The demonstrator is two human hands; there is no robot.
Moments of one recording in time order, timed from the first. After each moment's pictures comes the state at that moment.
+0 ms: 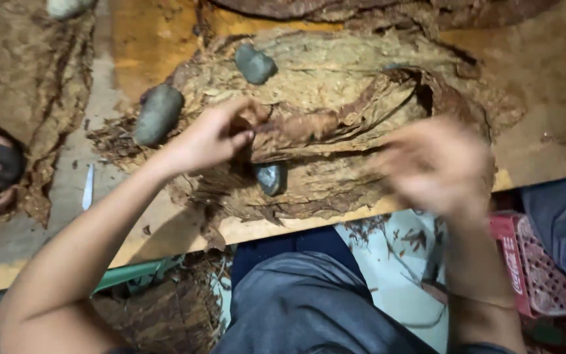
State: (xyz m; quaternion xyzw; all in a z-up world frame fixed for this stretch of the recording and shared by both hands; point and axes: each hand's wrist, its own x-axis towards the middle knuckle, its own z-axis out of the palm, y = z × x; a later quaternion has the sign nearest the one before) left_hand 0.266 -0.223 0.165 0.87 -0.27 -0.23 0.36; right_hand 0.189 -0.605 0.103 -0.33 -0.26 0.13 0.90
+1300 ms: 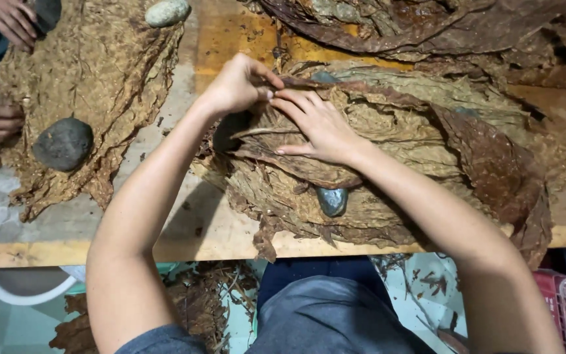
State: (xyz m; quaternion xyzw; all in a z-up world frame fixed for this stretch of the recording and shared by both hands) left_hand 0.360 -0.142 0.156 0.88 -0.07 -0.19 0.44; right_hand 0.334 -0.352 0.084 -0.87 -0.45 -0.06 0.18
